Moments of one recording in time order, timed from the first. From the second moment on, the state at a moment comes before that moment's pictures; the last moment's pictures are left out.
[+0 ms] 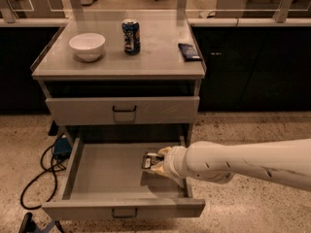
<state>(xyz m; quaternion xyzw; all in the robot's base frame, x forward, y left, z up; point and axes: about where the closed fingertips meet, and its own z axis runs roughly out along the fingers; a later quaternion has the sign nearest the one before) 0.546 -0.028 0.569 -0.52 0.77 0.06 0.36</state>
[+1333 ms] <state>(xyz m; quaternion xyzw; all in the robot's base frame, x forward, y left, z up) 0.638 -0.088 0.773 -0.51 0.76 0.05 0.39</state>
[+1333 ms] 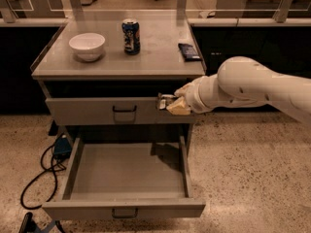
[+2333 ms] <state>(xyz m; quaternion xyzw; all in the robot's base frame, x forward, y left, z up) 0.671 -0.086 0.871 -0.54 0.73 0.00 0.42</state>
